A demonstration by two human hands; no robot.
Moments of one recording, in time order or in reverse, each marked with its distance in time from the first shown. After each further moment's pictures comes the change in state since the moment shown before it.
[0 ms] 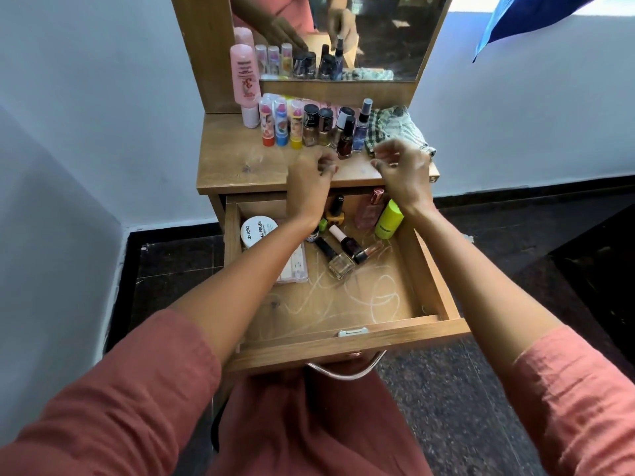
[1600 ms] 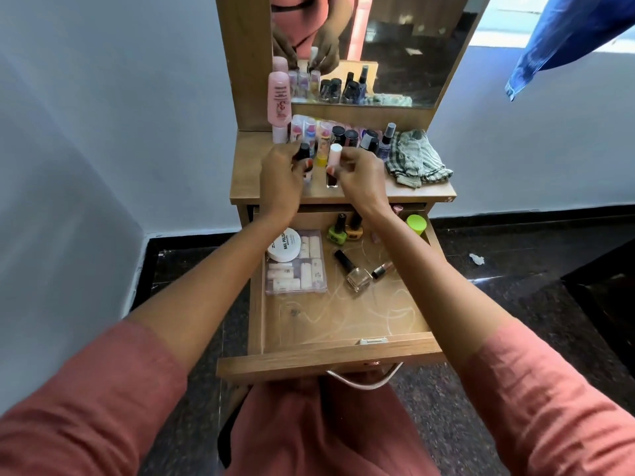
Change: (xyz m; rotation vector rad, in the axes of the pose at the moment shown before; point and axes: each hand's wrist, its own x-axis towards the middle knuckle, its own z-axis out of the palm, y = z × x) left_hand 0.016 -0.007 -0.073 0.137 0.095 0.014; right_hand -0.008 -0.078 0.053 0.127 -0.166 0.028
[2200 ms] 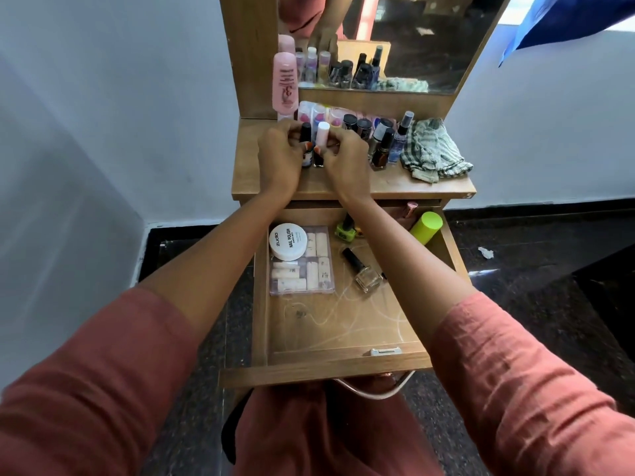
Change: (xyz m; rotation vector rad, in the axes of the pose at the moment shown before) left_hand 0.037 -0.024 0.012 -0.064 0.038 -0.075; right_hand 0.034 0.010 0.050 -0.061 0.113 -0.057
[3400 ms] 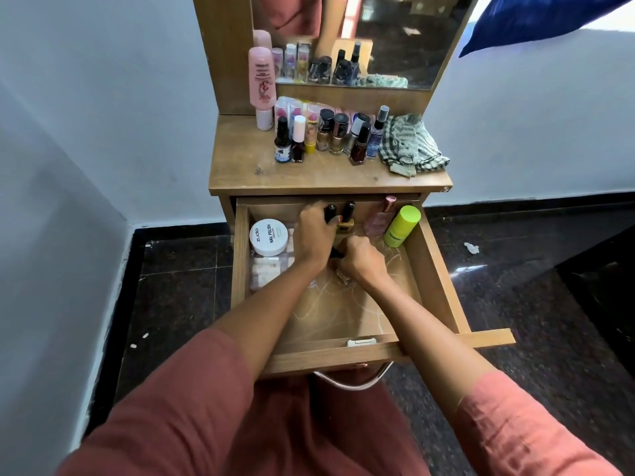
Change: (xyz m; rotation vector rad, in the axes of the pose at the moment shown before) left_hand -0.101 -0.013 0.071 0.186 -0.223 -0.182; right_hand -0.105 0.079 -0.039 -0.490 -0.533 0.365
